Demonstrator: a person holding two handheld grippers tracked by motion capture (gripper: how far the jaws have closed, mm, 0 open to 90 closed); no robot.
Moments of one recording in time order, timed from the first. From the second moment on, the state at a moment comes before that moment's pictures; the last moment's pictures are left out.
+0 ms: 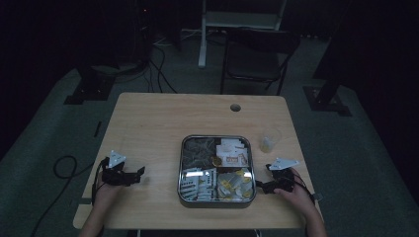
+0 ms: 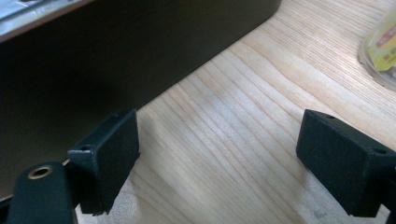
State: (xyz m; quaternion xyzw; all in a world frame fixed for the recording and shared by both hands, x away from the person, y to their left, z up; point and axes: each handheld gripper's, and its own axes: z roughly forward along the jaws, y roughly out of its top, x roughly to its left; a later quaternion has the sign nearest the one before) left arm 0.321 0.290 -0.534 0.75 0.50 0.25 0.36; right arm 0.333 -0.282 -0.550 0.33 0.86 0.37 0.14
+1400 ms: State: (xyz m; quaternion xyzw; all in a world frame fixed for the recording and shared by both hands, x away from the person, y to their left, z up) left arm 0.287 0.325 -0.545 0.66 0.63 0.35 0.22; right arm 0.333 -0.282 -0.550 0.33 0.86 0.37 0.14
